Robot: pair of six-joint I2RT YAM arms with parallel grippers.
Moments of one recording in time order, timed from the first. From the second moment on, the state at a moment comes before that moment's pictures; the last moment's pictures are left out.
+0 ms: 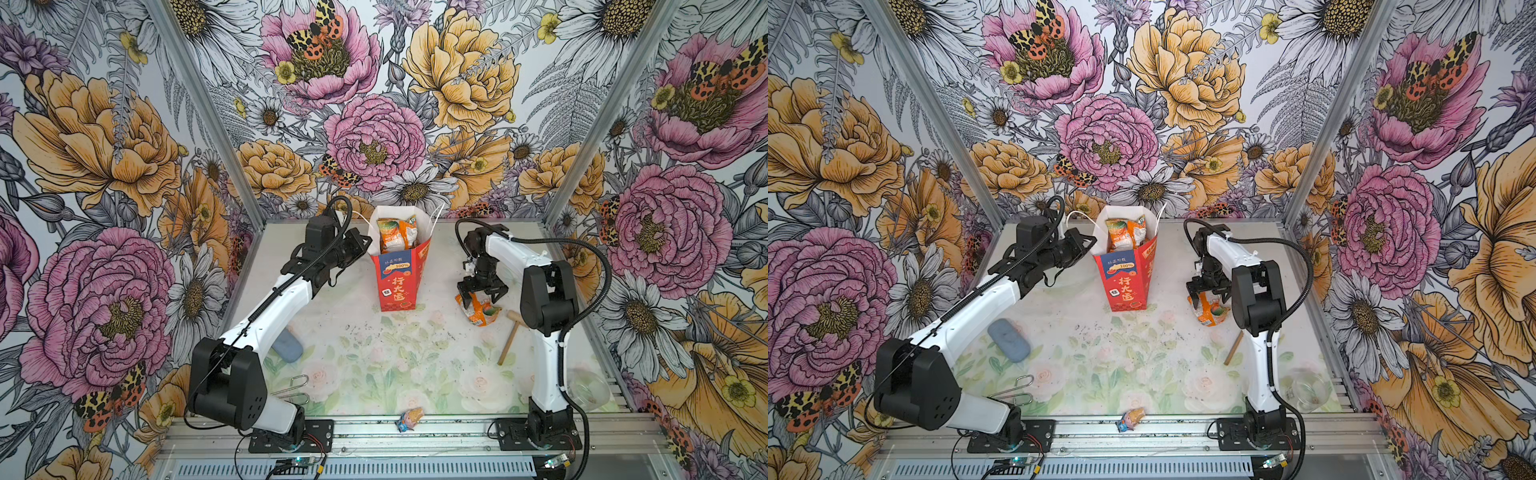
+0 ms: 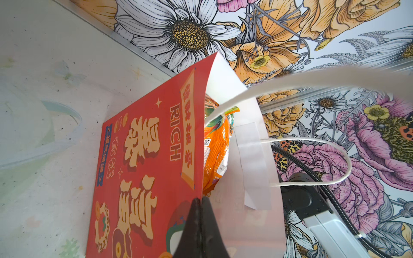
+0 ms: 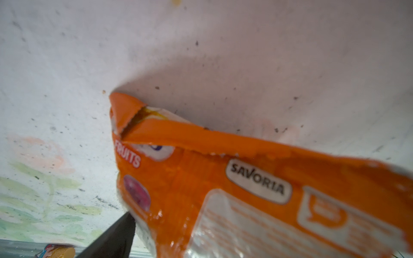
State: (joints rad) left arm -0.29 1.45 1.18 -0.14 0.35 -0.88; right arm 0.21 2.19 1.80 -1.45 -0.05 -0.01
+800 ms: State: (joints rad) left arm -0.29 1.45 1.18 -0.14 0.35 -0.88; right arm 0.21 2.19 1.77 -1.41 -0.11 0.00
